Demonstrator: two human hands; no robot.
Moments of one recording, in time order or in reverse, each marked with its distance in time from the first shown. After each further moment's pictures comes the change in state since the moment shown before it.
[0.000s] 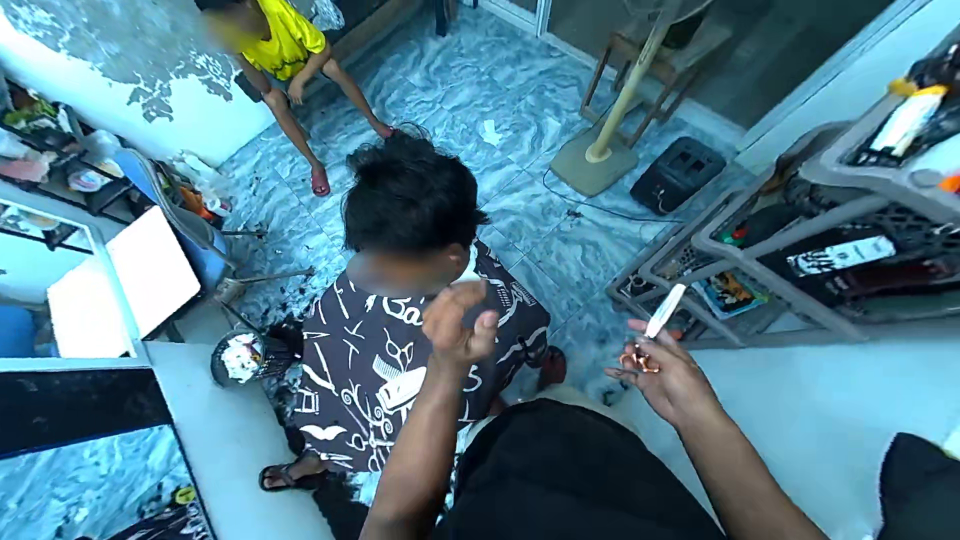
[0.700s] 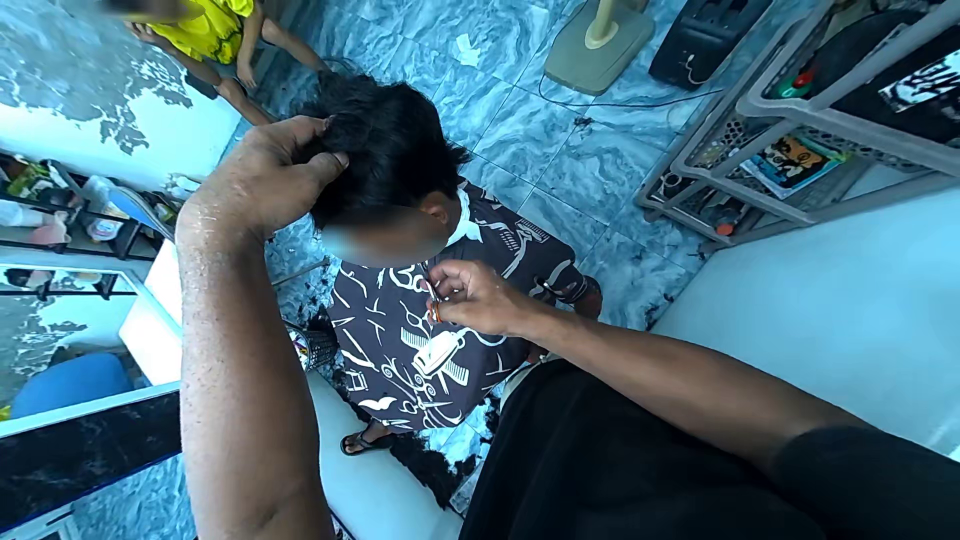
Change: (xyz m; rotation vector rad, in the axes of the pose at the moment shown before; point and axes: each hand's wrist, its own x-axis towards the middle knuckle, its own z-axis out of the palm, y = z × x) left_hand 0.226 -0.047 -0.091 0.560 -1.167 -0.728; right_hand -0.021 0.017 0.245 -0.285 -0.766 -0.200
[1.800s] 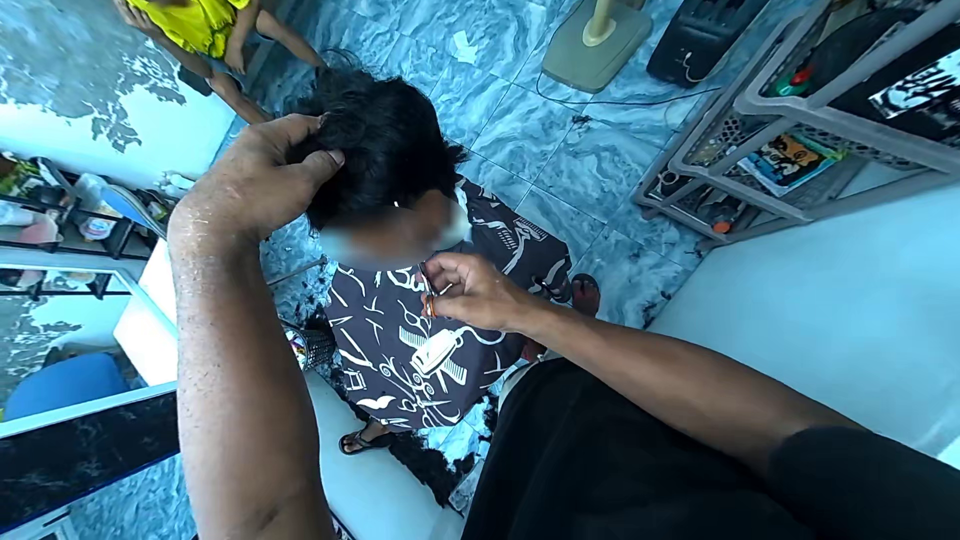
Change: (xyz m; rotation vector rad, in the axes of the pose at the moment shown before) left_hand -0.001 0.000 0.002 -0.019 0.001 0.012; right_hand 0.002 -0.001 -0.002 0.029 0.011 -0.023
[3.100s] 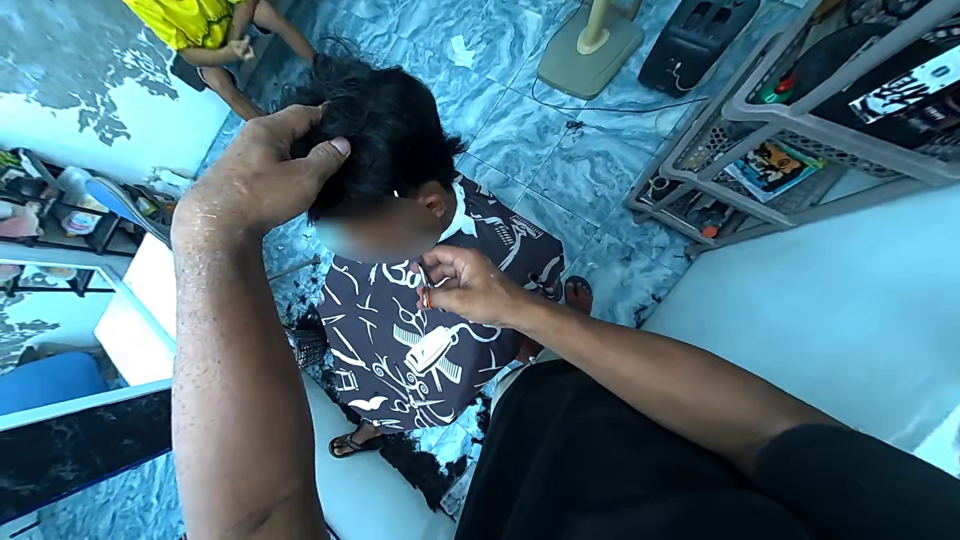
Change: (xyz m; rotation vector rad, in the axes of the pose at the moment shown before) left_hand -0.003 -0.012 0.008 0.031 0.030 0.101; right_hand 0.001 0.005 0.005 -0.019 0.024 -0.021
